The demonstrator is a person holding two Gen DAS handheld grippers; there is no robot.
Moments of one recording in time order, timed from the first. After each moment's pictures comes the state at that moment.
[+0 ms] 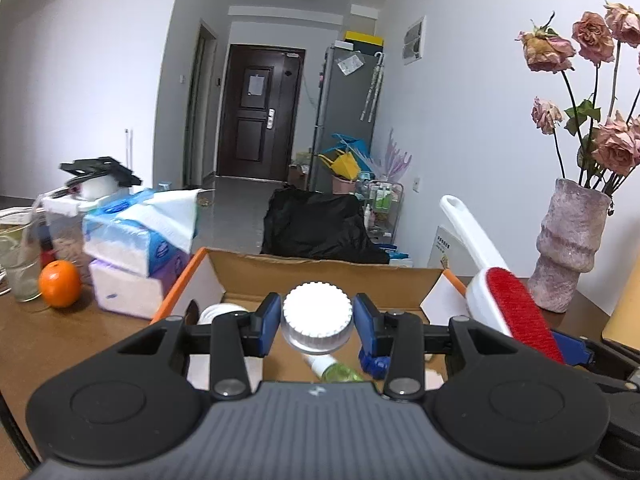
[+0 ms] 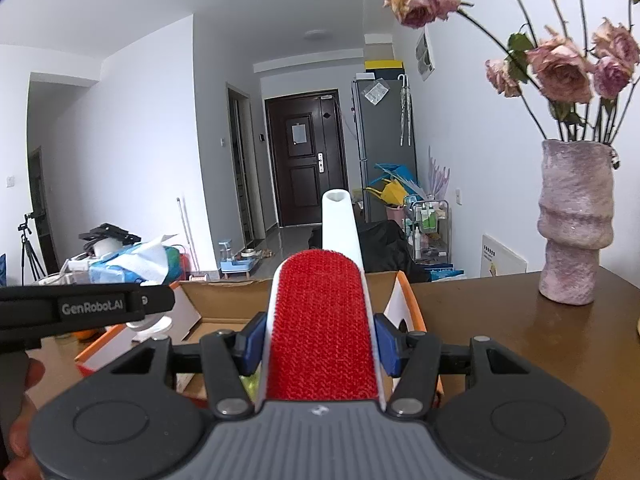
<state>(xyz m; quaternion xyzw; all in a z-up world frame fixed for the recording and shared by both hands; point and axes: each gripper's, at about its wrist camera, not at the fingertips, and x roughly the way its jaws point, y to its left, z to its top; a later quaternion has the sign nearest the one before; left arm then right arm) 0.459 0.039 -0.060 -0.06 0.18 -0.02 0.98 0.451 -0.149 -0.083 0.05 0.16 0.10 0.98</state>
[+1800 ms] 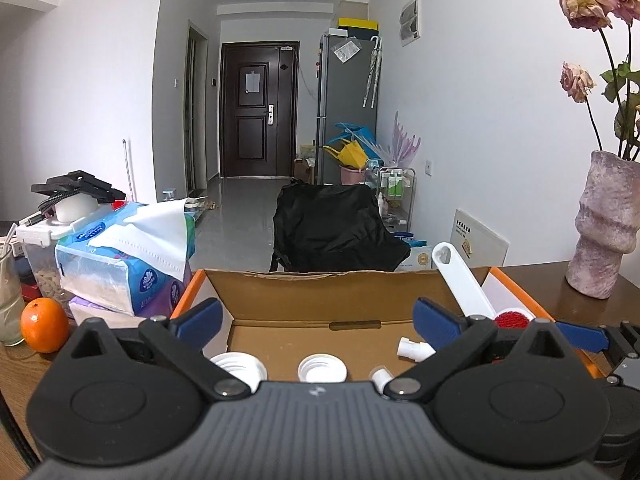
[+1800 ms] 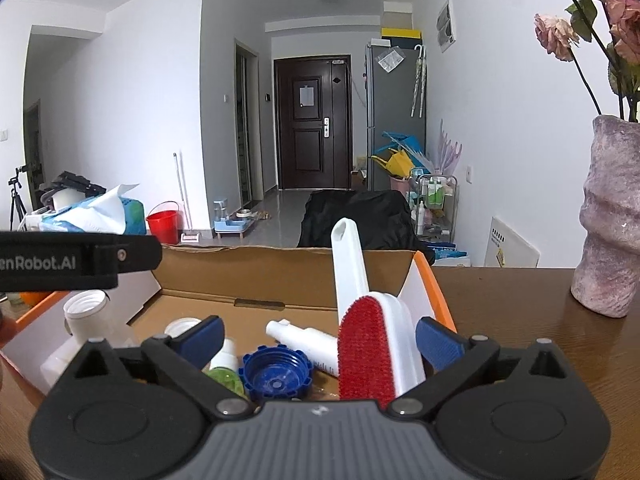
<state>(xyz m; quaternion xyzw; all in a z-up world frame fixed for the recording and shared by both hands) 0.530 0.046 -0.078 -0.01 0.20 0.00 0.98 0.542 -0.131 -0.117 0.00 0.21 0.10 0.97</state>
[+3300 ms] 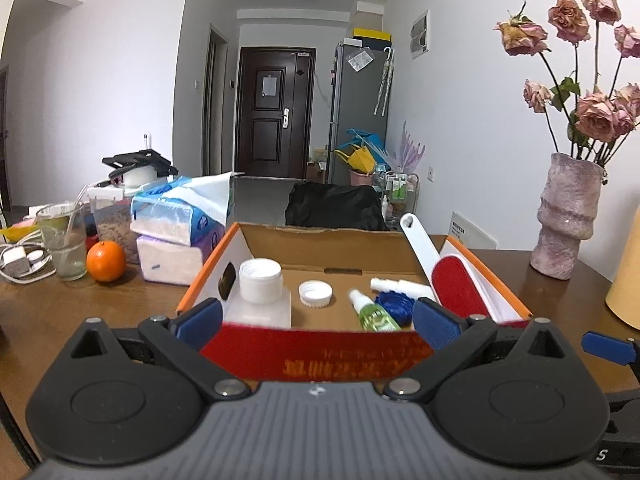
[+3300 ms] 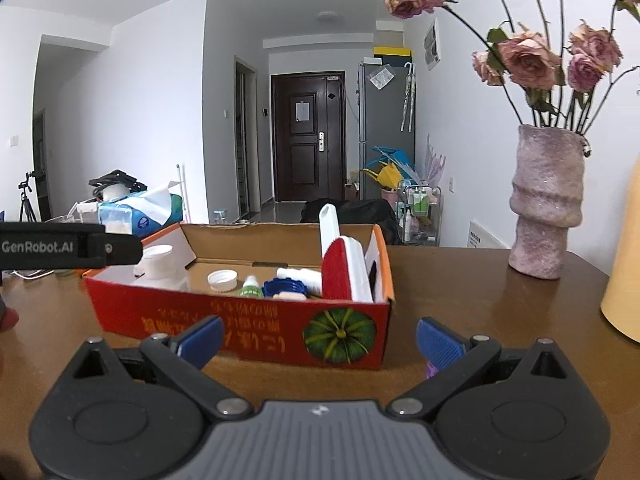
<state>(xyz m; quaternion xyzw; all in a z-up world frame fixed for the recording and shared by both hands) 0.380 0.032 -0.072 -0.04 0.19 0.02 0.98 0.377 -0.171 -0.106 0.00 0.19 0.09 0.98</state>
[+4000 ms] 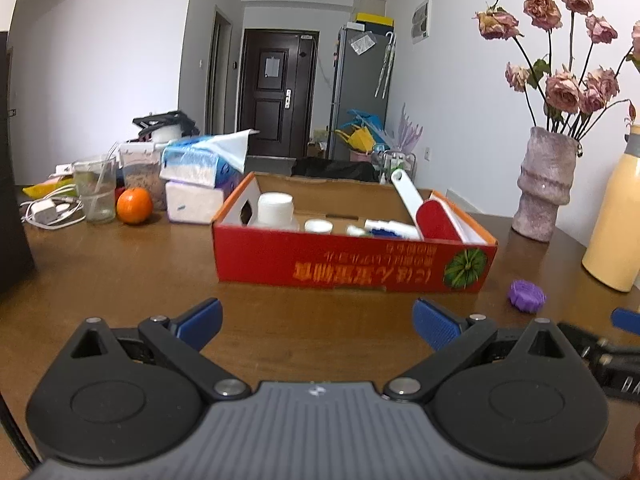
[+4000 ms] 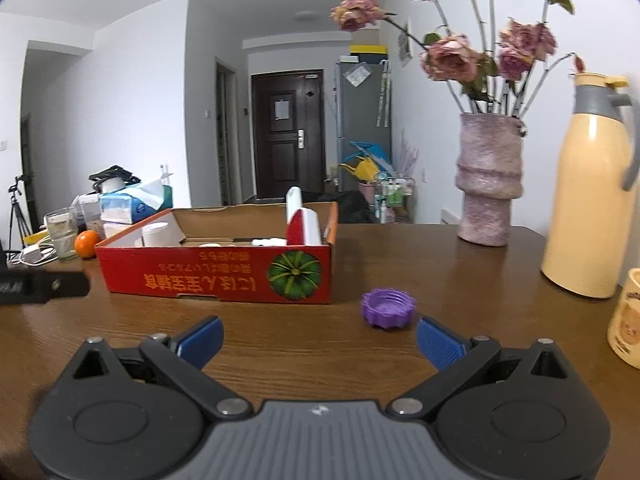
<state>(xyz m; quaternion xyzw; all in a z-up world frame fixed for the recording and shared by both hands) 0.286 0.033 -0.096 -0.05 0.22 0.02 0.97 0.288 -0.215 -0.113 0.01 0.20 0.06 0.98</state>
